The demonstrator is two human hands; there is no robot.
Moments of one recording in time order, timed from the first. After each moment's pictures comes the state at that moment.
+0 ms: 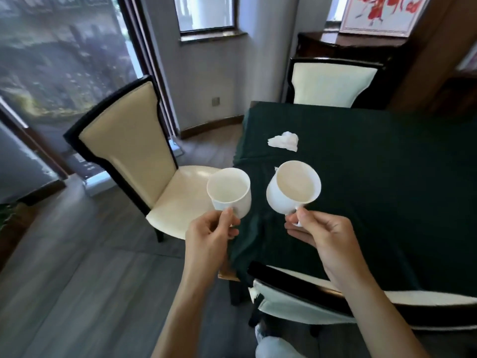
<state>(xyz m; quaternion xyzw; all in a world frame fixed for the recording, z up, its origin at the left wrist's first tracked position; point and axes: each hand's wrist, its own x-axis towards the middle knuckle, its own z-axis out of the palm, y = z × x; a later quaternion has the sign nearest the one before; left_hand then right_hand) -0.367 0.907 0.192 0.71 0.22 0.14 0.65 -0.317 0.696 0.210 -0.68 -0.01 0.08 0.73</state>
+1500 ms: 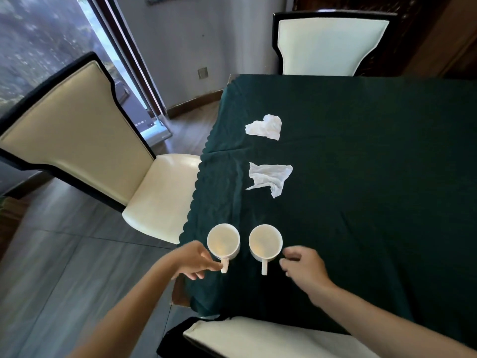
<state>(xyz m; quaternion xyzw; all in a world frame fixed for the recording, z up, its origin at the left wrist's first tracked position) -0.209 0.895 0.047 0.80 0.21 -0.42 0.37 -0.183 0.604 0.034 -0.81 0.18 0.29 0.48</state>
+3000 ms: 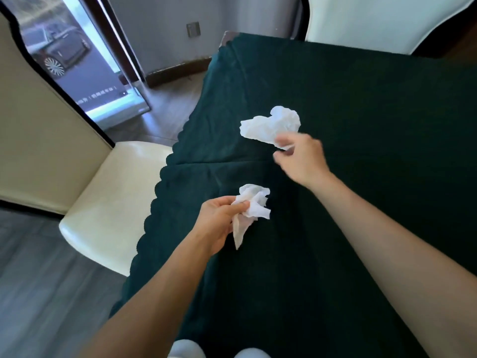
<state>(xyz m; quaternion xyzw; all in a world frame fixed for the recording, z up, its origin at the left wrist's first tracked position) 0.067 0.854 -0.073 0.50 0.35 -0.14 0.78 0.224 0.695 -0.035 -0.93 -0.11 0.08 0.36</state>
